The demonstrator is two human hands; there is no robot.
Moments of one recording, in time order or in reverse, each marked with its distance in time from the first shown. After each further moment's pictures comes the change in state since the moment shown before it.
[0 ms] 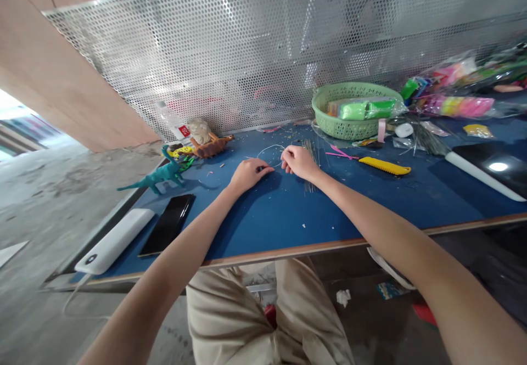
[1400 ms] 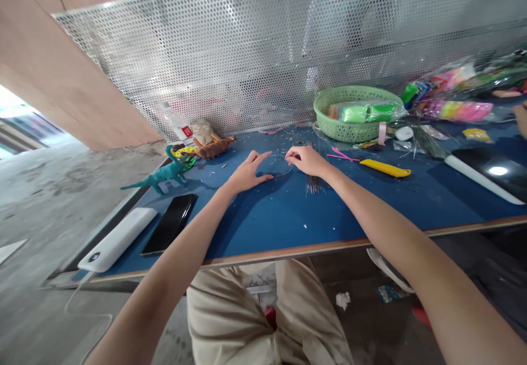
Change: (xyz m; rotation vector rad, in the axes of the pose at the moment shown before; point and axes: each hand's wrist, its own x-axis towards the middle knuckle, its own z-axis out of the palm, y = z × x) left_hand -0.007 0.002 -0.017 -0.028 -0.060 0.017; right_hand 0.005 -0.001 -0.031 -0.381 -0.185 -0.133
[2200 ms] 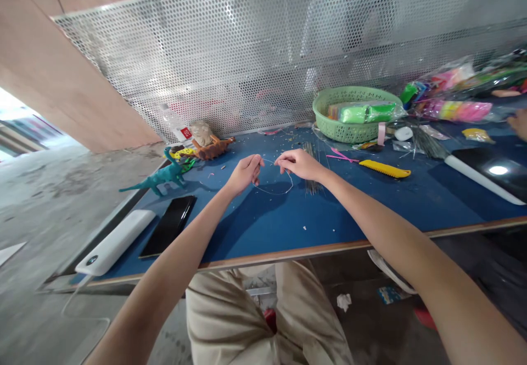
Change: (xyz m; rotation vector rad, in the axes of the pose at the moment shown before) left_hand 0.004 0.037 -0.003 -0.955 0.142 -0.402; right_hand -0.005 -0.023 0.008 0.334 -0.117 -0.010
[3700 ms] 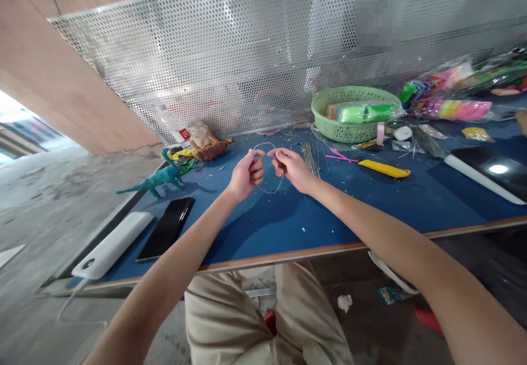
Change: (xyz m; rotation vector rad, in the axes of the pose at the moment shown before) left_hand -0.009 0.027 0.022 -0.562 0.006 -0.130; right_hand 0.003 -0.013 0.043 0.809 0.229 0.059
